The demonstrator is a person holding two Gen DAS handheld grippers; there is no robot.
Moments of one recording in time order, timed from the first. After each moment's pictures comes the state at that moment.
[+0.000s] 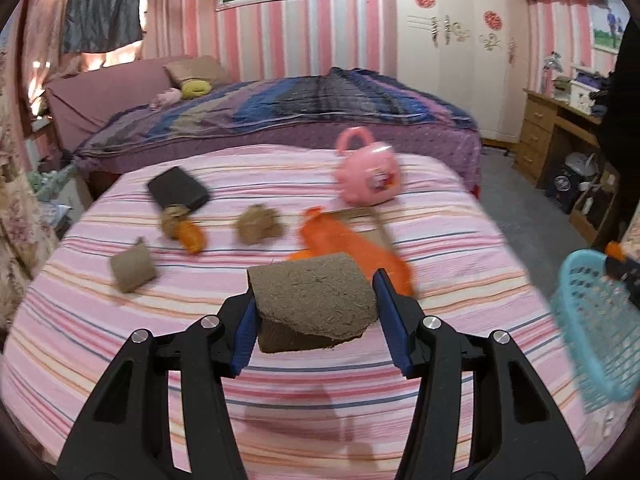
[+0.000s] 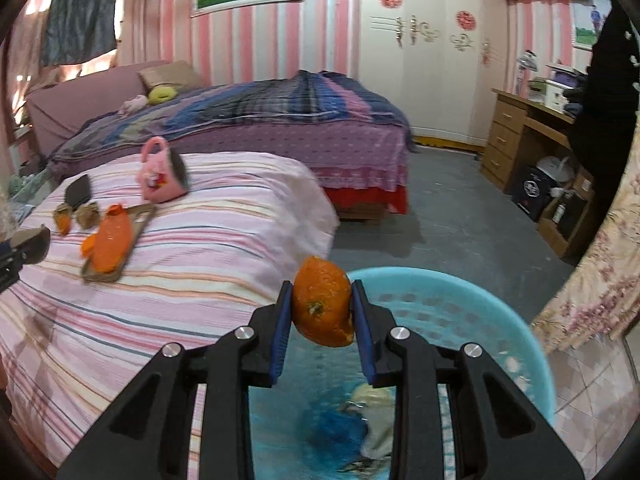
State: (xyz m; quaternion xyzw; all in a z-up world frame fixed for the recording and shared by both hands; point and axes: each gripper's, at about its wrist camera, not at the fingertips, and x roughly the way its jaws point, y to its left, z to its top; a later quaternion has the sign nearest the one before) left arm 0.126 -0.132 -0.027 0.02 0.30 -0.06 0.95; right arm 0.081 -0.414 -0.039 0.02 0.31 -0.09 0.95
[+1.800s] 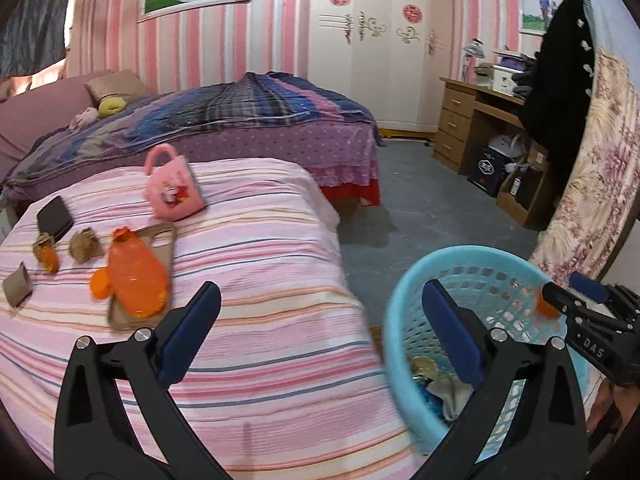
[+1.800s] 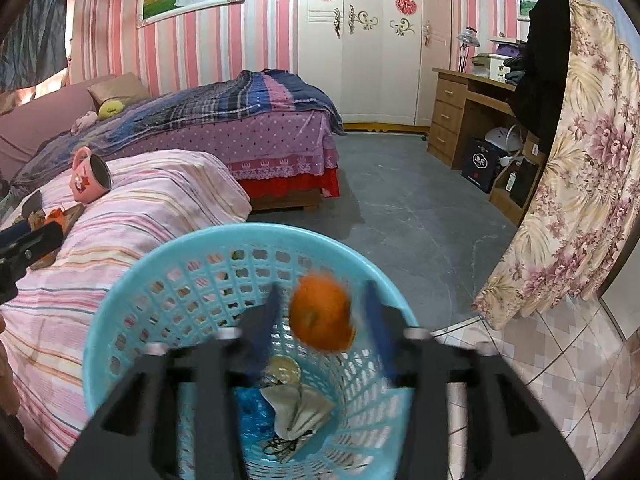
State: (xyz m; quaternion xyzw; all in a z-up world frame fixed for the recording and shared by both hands) left arm 0.100 -0.286 -0.029 0.04 0.29 -0.18 0.94; right arm 0.026 -0.512 -0.059 0.06 0.30 -0.17 0.94
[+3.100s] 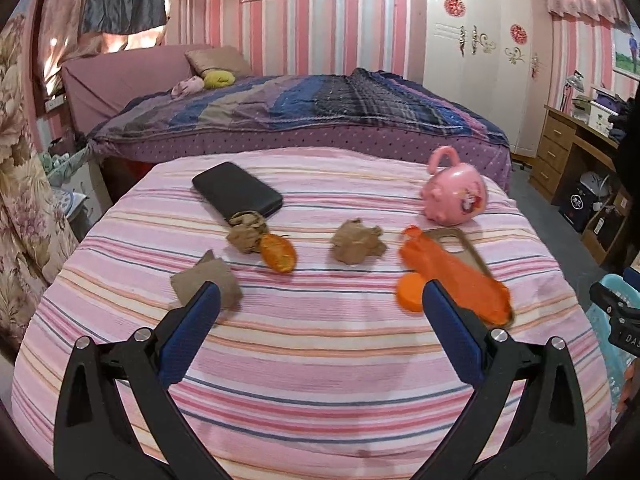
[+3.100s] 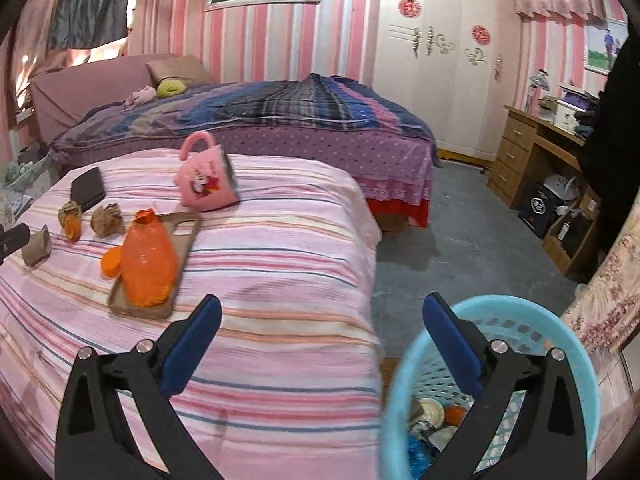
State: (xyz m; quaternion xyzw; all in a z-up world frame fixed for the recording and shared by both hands) left arm 0.173 -0.009 -0.025 0.00 0.31 -0.02 0.95; right arm 0.131 -0.305 -0.038 0.00 0.30 -0.08 0.95
